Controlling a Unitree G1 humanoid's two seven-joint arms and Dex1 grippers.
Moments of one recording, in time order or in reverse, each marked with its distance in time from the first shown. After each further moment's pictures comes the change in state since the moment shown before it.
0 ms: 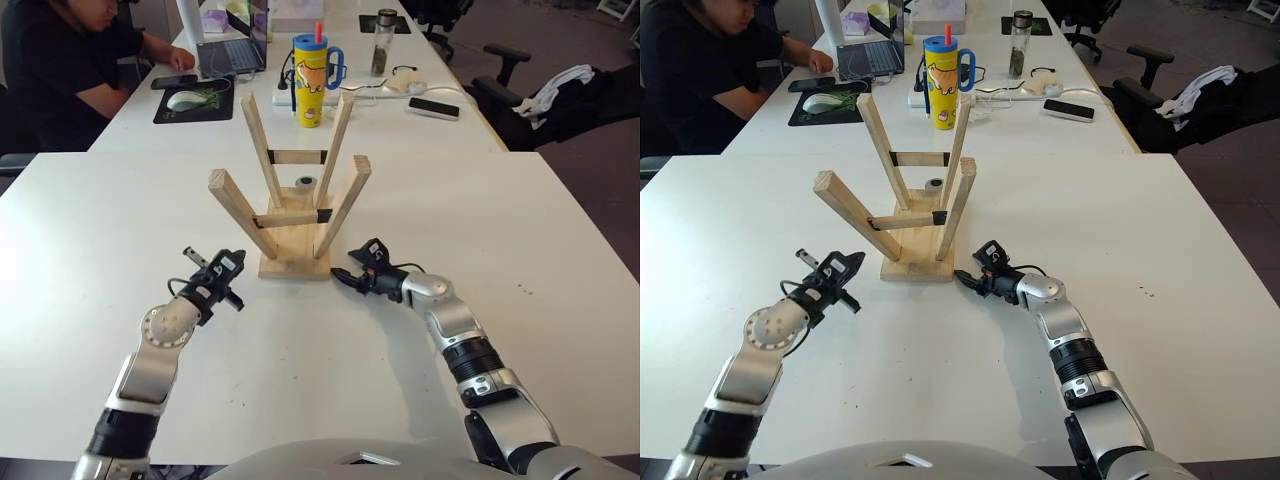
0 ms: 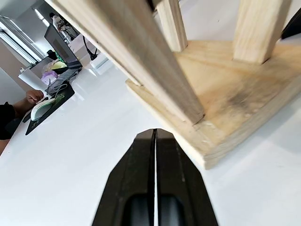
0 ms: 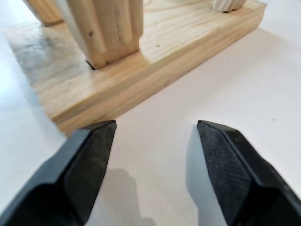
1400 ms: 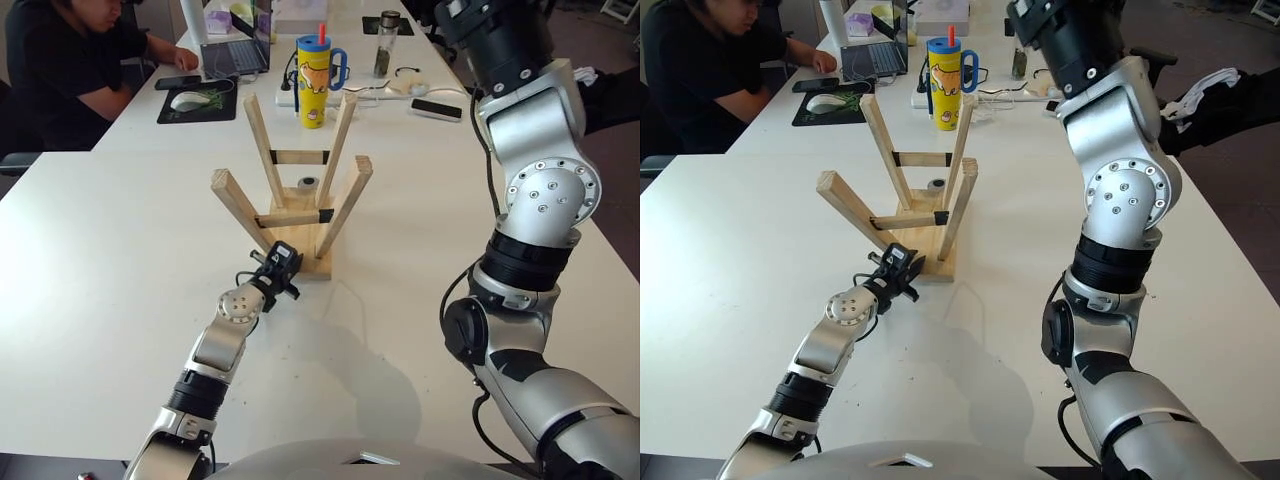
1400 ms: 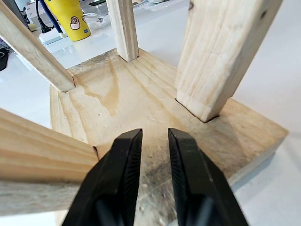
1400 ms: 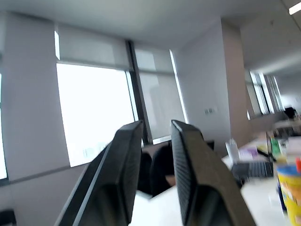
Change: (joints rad) left arm -0.295 -0.249 -0.194 0.345 -0.019 0.174 0.116; right arm -0.481 0.086 -0.285 -0.514 0.724 0.480 -0.437
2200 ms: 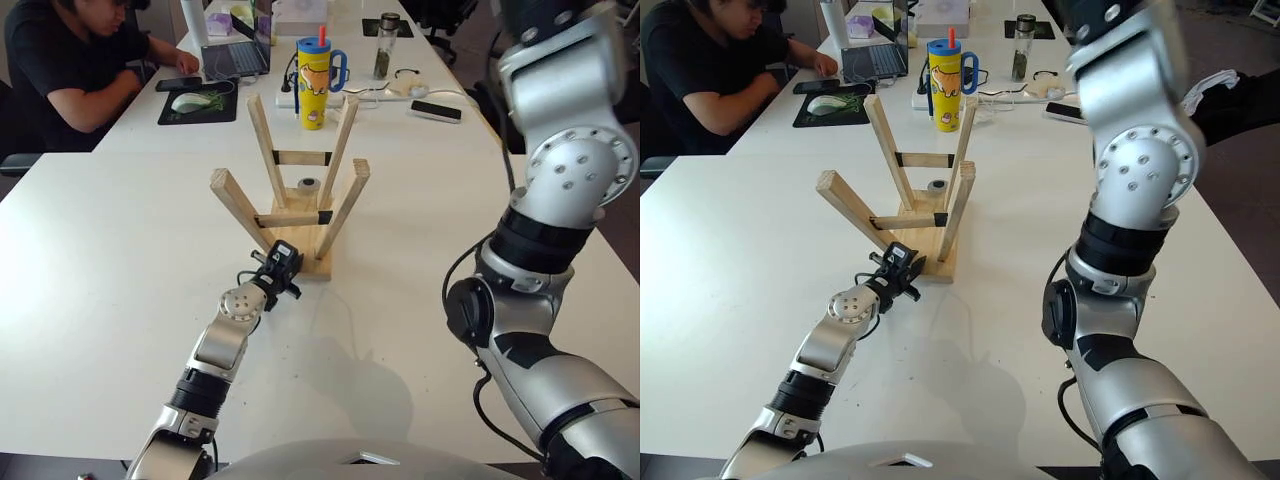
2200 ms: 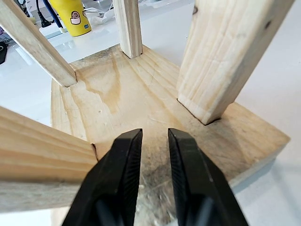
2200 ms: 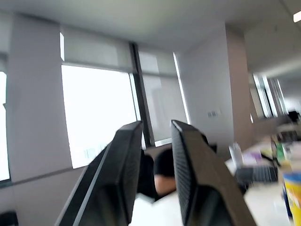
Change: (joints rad) left arm -0.013 -0.011 0.000 -0.010 -0.013 0.033 0.006; right arm -0.041 -0.003 -0.037 -0.051 0.073 0.009 -0.068
